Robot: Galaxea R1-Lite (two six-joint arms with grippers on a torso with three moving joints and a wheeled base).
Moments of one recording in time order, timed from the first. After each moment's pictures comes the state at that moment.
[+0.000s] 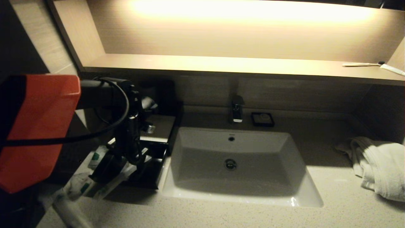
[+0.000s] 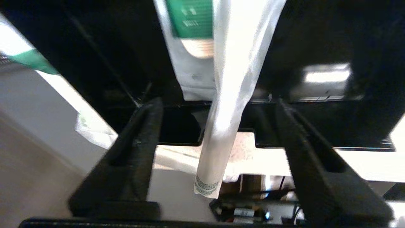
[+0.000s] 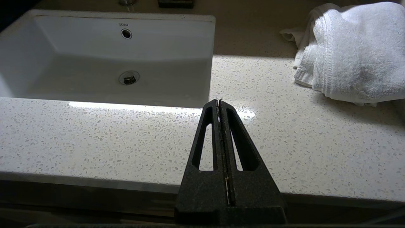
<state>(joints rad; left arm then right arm) -0.31 2.23 -1.95 1.19 0.21 0.08 0.00 0.00 0.00 0.00 0.00 0.00</state>
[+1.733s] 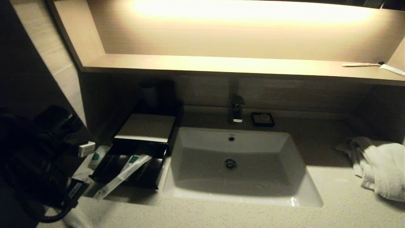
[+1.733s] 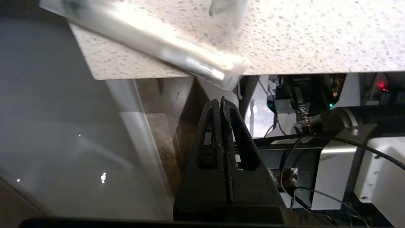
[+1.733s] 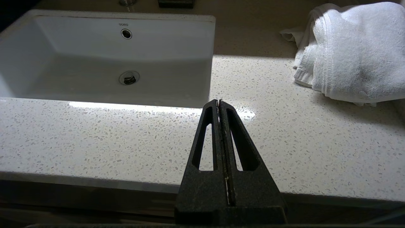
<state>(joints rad) -0.15 1.54 -1.08 0.87 0.06 0.06 0.00 0.00 0.00 0.00 0.00 0.00</state>
